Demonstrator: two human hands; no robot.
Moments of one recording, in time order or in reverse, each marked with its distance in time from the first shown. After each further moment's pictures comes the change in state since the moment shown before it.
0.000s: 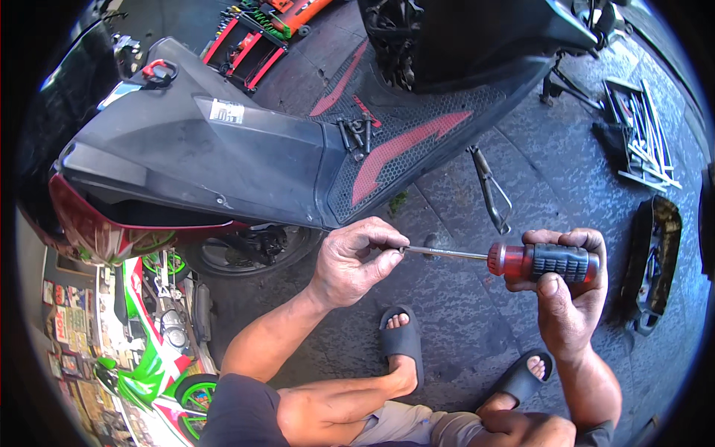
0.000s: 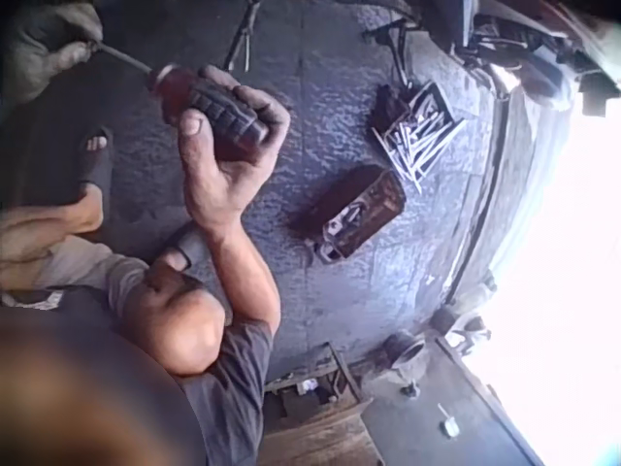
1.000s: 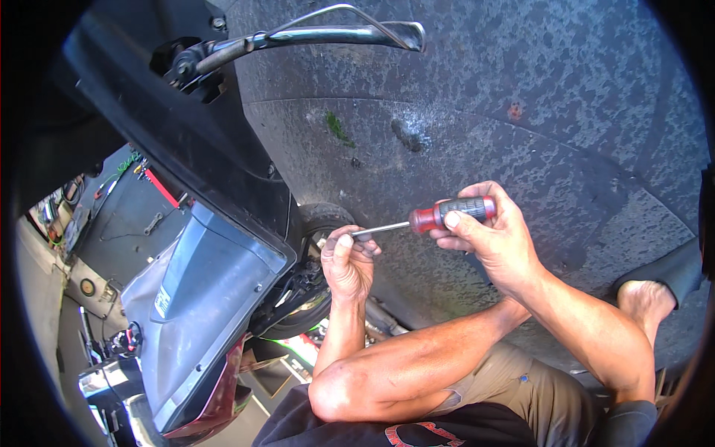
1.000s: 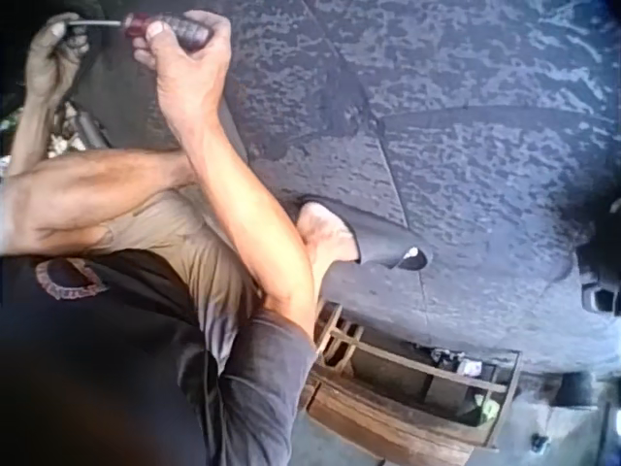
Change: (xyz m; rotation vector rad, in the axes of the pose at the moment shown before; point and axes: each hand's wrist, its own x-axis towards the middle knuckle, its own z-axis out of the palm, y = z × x) left_hand -0.057 -0.159 -0.032 -0.271 0.165 -0.832; right_hand -0.089 0.259 -0.001 0.789 0.657 0.685
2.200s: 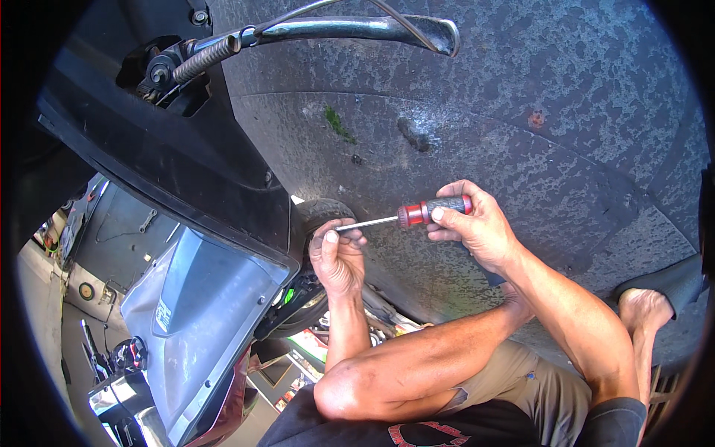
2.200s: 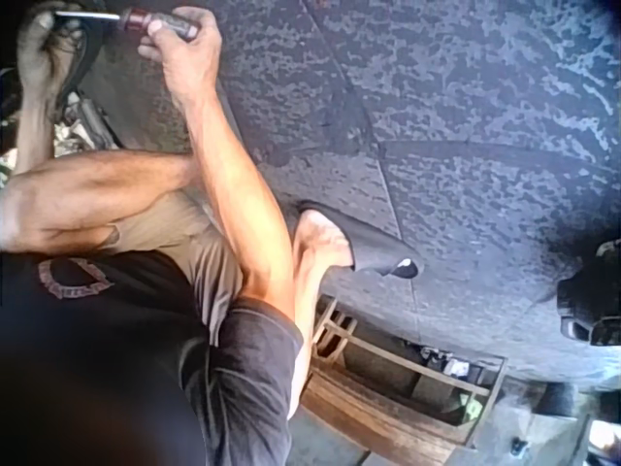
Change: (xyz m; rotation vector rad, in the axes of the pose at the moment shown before) left_hand 0.027 0.005 -0.013 0.010 0.138 0.113; right_hand 0.061 0.042 -0.010 -0.047 -0.084 0.116
